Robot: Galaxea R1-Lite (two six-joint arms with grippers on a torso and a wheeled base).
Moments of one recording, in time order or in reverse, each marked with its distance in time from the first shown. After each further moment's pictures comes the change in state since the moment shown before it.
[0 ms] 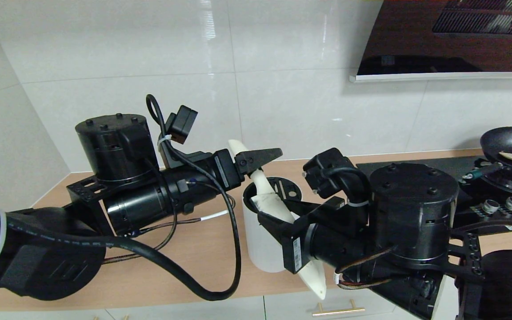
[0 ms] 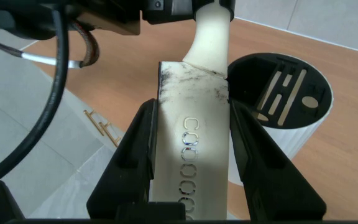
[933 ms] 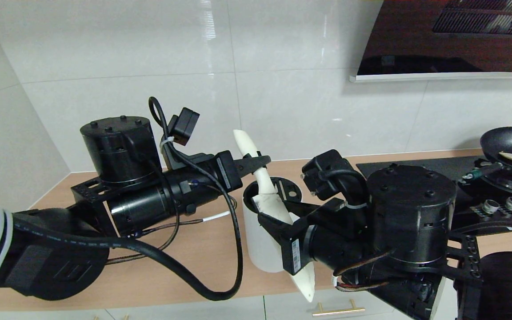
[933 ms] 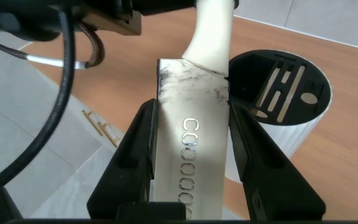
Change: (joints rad) left arm 0.000 0.010 0.002 -0.005 0.006 0.000; right arm 0.000 0.002 0.001 0.000 -0.027 0.000
